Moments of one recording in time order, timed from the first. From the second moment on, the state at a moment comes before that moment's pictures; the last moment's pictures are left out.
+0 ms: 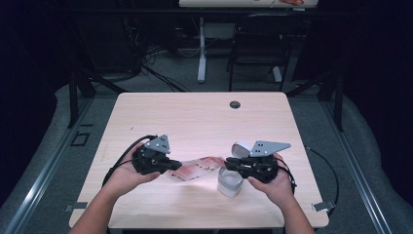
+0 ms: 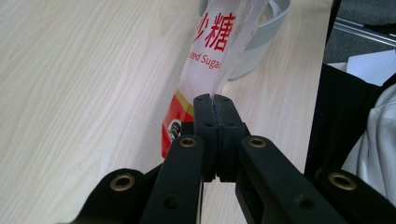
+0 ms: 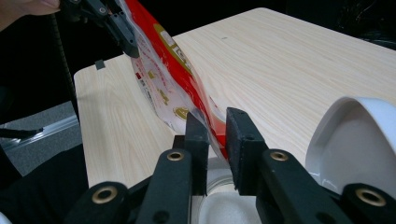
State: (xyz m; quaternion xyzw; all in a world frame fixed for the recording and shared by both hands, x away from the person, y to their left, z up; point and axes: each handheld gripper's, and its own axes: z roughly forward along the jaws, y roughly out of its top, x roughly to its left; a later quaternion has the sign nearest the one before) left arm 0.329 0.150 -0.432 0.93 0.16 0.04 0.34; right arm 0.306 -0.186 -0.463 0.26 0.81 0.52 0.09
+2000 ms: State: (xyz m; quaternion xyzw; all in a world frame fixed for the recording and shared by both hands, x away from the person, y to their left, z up) left arm 0.337 0.189 -0.481 0.89 0.21 0.06 0.39; right arm 0.316 -0.124 -0.417 0.20 0.86 0.43 0.15
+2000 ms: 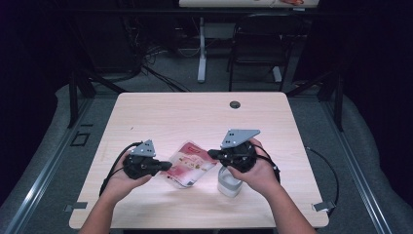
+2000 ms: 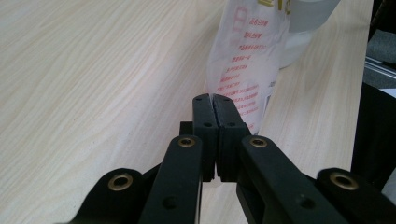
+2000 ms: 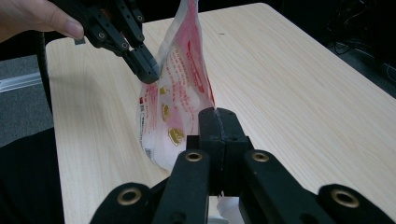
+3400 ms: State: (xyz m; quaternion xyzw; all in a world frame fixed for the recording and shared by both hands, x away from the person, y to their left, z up) left arm 0.342 0.191 -0.501 0.88 0.24 0.08 0.40; right arm 0.321 -0.107 -0.418 0.19 0.86 0.44 0.15
